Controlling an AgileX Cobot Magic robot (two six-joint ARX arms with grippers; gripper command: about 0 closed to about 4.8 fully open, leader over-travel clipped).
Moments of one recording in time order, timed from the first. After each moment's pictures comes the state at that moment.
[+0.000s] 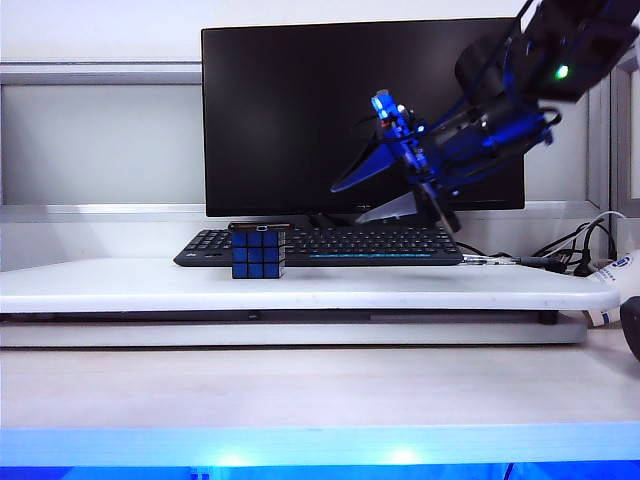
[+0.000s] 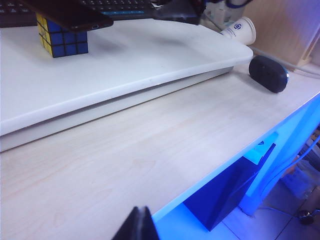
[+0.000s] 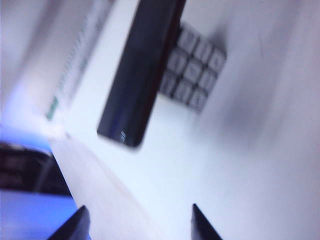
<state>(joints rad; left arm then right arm) -0.09 0.00 0.06 -0.32 0.64 0.03 0.28 1.89 1.30 0.01 -0.80 0.45</state>
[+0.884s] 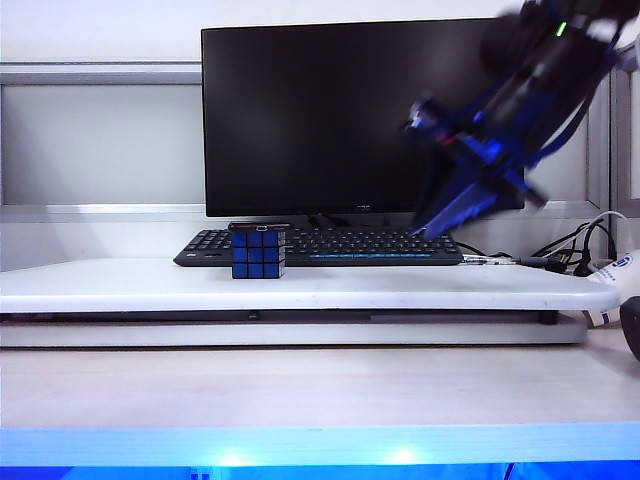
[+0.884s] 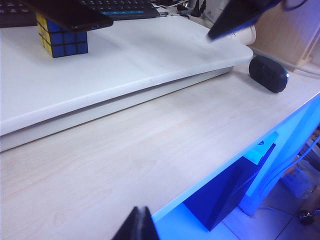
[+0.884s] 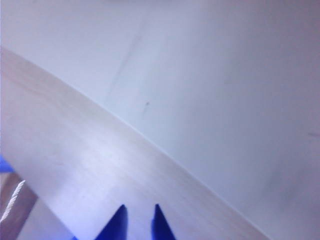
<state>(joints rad) -0.09 0.00 0.06 -0.32 0.64 0.03 0.28 1.65 1.22 -0.54 -0.51 0.02</state>
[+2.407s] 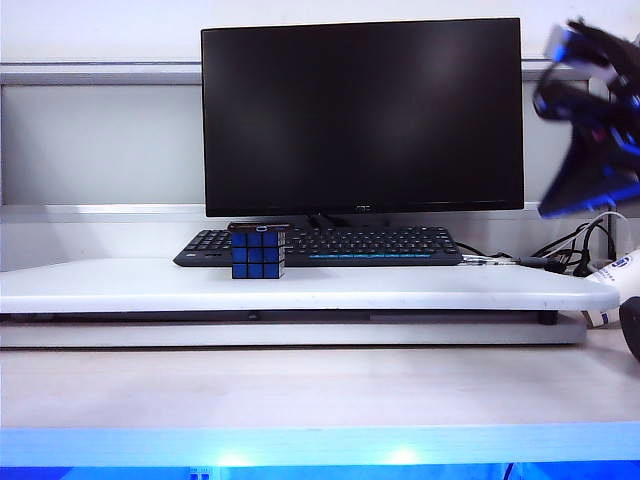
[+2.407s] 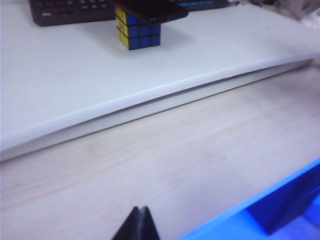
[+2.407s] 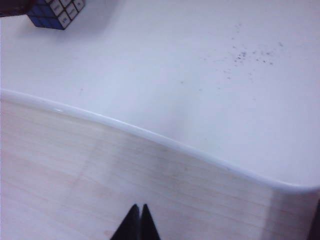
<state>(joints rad) -0.09 0.00 0.06 -0.33 0.40 0.08 0.28 0.99 0.45 0.04 -0.16 0.12</state>
